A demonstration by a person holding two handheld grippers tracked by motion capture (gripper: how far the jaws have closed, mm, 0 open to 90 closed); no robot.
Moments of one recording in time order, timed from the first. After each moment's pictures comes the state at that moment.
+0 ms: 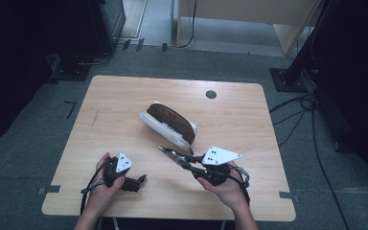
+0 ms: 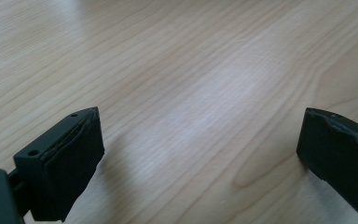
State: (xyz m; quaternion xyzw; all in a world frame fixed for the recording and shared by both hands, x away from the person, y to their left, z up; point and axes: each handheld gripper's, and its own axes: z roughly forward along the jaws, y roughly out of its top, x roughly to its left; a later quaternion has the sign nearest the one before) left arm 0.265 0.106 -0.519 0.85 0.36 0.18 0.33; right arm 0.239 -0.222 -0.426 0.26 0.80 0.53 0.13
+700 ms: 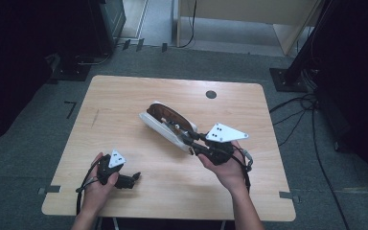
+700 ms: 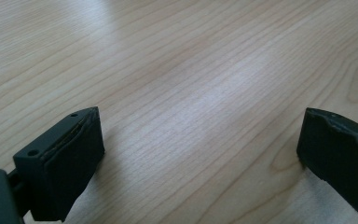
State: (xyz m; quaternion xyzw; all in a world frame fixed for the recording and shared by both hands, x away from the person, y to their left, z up) left arm 0.272 0.122 -0.520 0.84 0.40 0.16 0.33; right arm 0.271 -0.222 -0.376 0.29 0.76 0.55 0.18
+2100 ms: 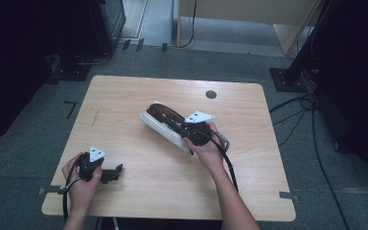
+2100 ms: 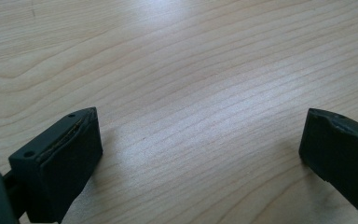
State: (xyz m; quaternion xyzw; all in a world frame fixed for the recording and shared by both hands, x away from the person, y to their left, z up) left arm 0.280 0.170 -0.519 0.79 0.49 0.20 0.31; right arm 0.362 -0.188 -0.454 0.37 0.80 0.44 0.18
